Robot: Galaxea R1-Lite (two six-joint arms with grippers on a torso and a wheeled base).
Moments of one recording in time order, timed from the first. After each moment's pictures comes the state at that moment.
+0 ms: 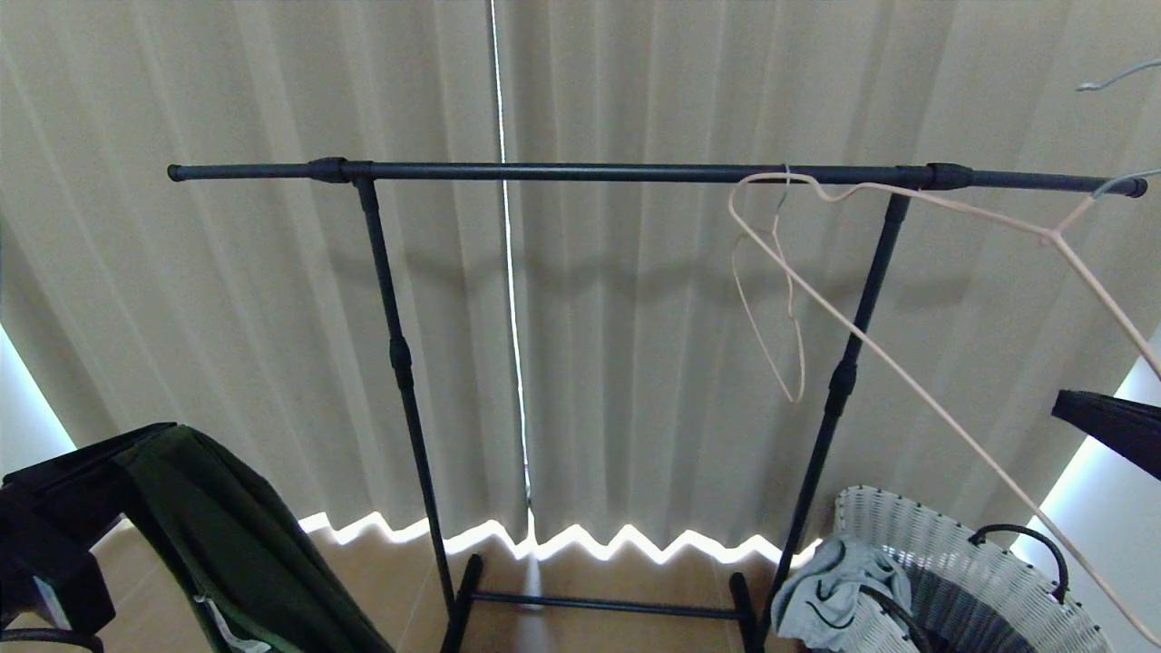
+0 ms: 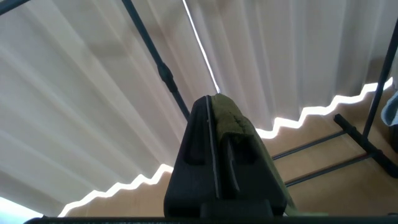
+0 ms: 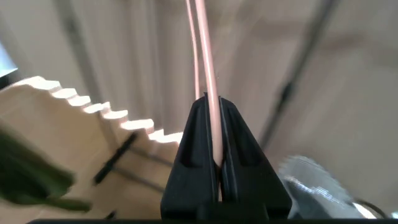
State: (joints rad) left arm -0.33 0.89 -0.42 -0.33 0.08 0.34; right arm 0.29 0.92 -0.55 -0.18 0.06 0.02
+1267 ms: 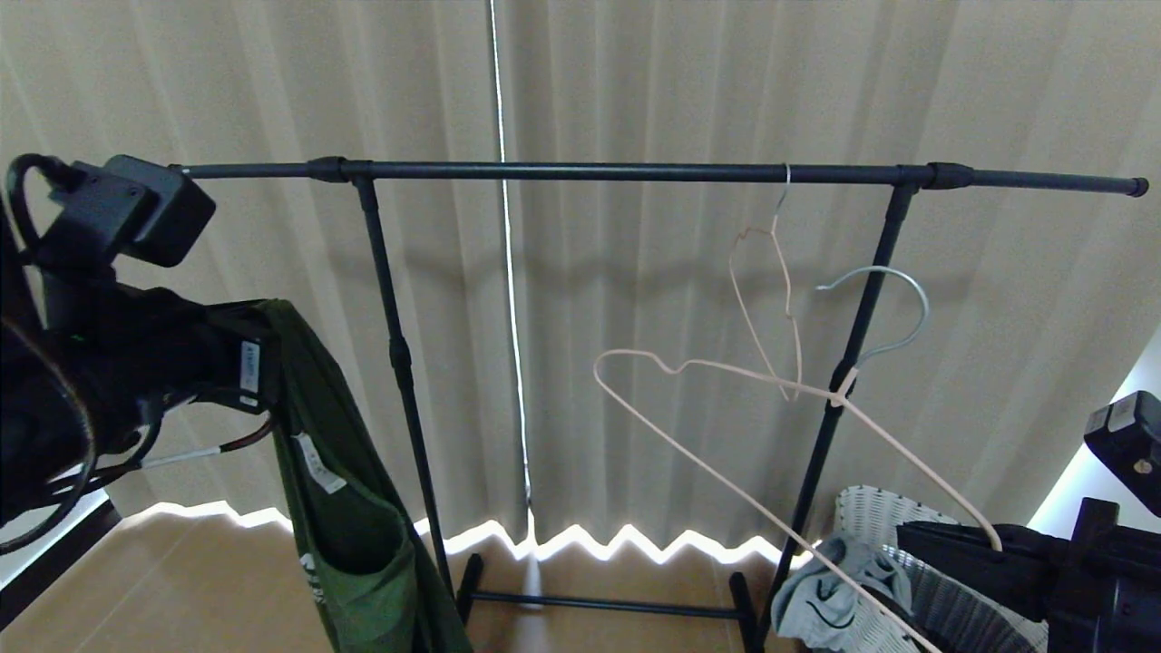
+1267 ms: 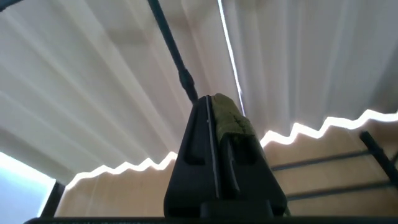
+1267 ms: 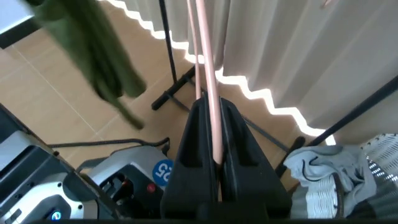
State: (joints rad) left arm -0.35 1.32 -0.79 -0.32 0.29 0.25; right arm 0.52 1.08 -0.44 -0.18 0.11 0.08
